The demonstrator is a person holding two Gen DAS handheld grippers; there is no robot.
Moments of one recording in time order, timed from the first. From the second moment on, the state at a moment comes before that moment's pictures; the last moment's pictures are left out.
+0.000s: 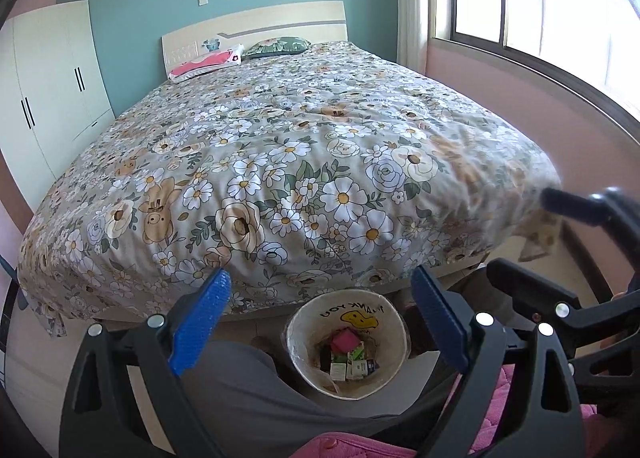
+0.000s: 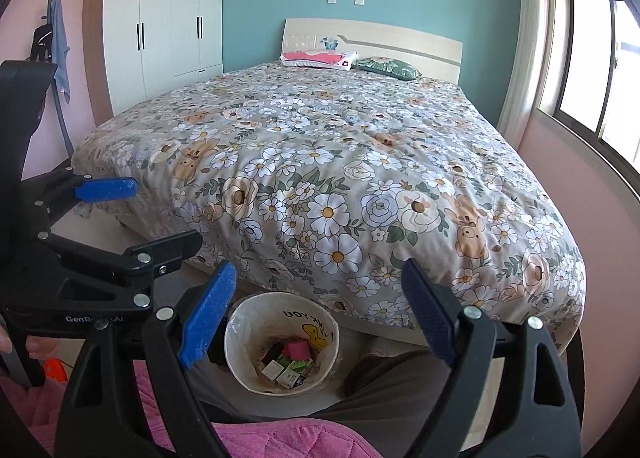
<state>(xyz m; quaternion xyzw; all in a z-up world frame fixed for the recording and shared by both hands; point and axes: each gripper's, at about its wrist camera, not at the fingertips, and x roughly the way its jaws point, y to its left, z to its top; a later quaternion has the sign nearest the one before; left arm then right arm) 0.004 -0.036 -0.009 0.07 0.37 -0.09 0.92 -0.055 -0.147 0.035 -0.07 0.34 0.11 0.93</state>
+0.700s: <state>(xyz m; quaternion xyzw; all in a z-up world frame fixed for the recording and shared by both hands) 0.005 -0.035 -0.011 0.07 0.37 -0.09 0.92 -0.054 -0.147 0.032 -0.06 0.34 0.11 0.93</state>
